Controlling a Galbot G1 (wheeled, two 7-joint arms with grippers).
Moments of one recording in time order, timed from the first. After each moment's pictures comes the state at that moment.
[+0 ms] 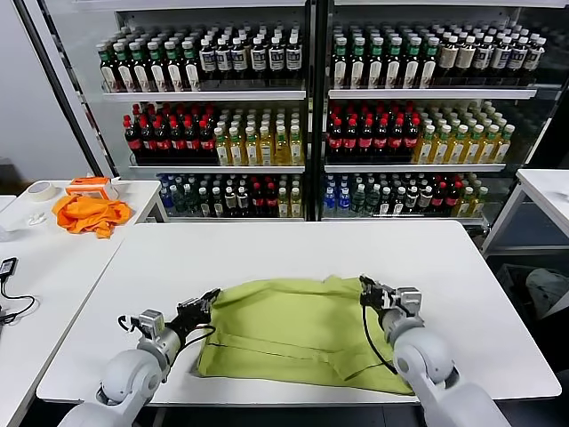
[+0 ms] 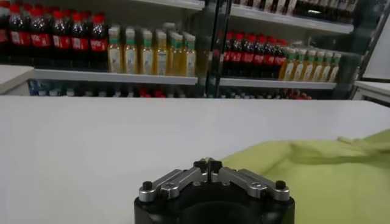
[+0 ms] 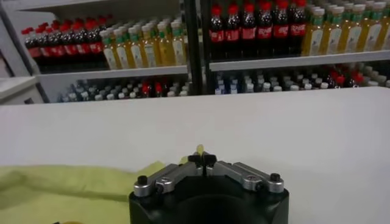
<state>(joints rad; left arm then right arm) 1.13 -0.99 -0.29 -1.72 -0.66 0.29 0.06 -1.10 1.07 0.25 1.95 0.67 -0.56 0.32</state>
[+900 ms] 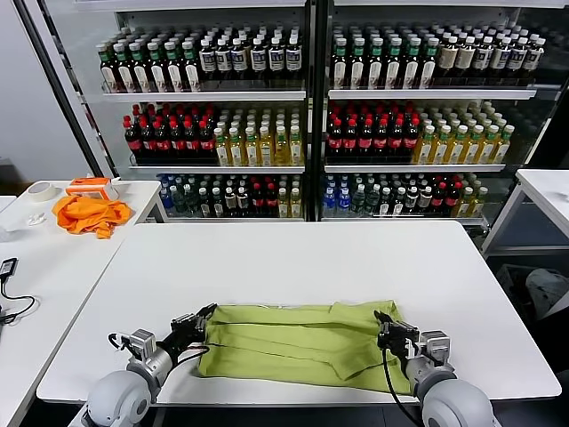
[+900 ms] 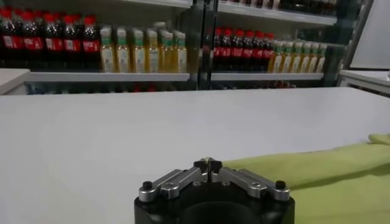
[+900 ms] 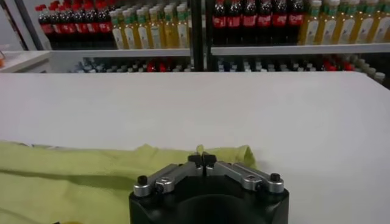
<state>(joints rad) 1.25 -0.95 -0.32 -1.79 -0.62 0.25 0.09 -1.35 1.04 0.37 2.11 0.62 -0.58 0.28</state>
